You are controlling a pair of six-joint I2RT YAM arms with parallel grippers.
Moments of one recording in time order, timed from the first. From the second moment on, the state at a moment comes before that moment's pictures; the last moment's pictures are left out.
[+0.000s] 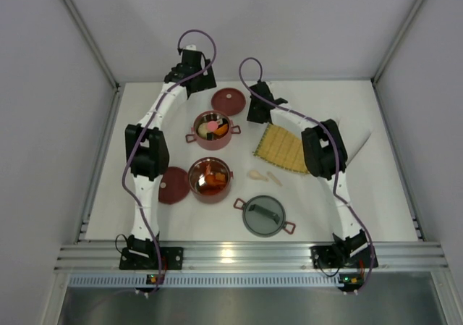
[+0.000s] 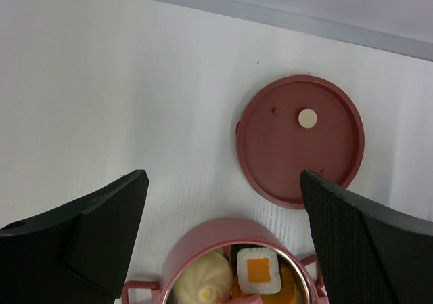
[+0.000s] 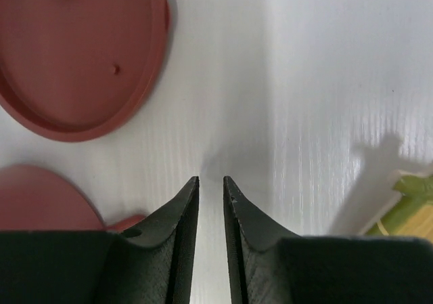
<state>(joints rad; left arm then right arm) -0.26 2.26 2.16 -0.56 -0.22 -0.39 0.49 2.39 1.94 -0.36 0.14 0.58</state>
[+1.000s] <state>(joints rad) -0.28 2.55 2.26 -0.45 -0.19 -0.32 0.49 2.19 1.74 -0.32 0.09 0.55</state>
